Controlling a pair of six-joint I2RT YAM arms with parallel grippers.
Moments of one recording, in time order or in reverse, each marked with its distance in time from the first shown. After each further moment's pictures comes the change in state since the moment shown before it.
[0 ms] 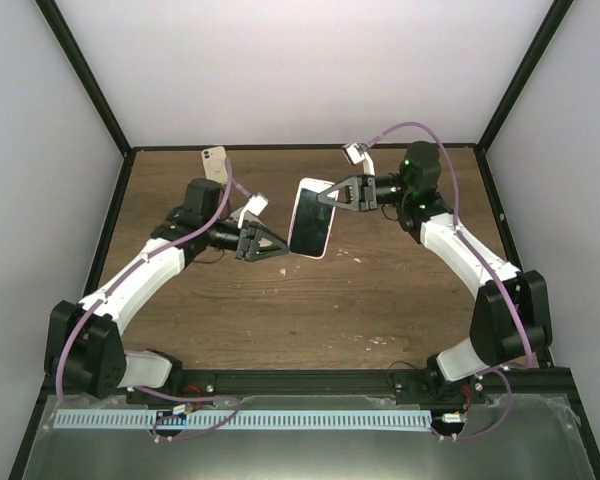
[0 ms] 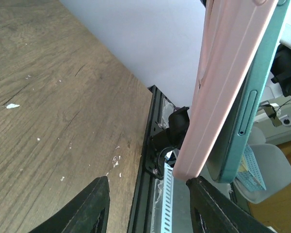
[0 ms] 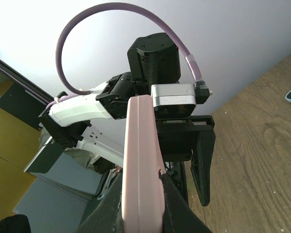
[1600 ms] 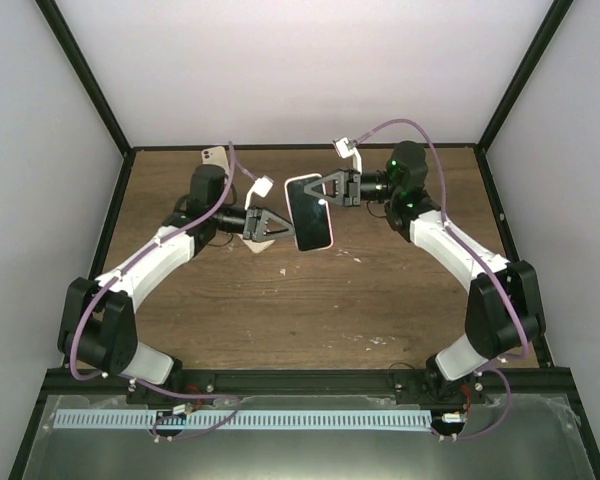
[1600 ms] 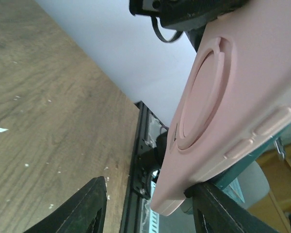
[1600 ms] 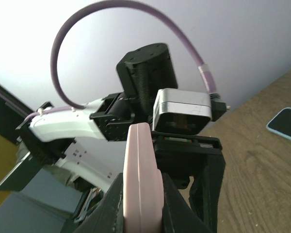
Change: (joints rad) left arm -0.006 0.130 0.069 0.274 0.077 -0.256; right arm 0.069 0.046 0.022 0.077 0.126 -0.031
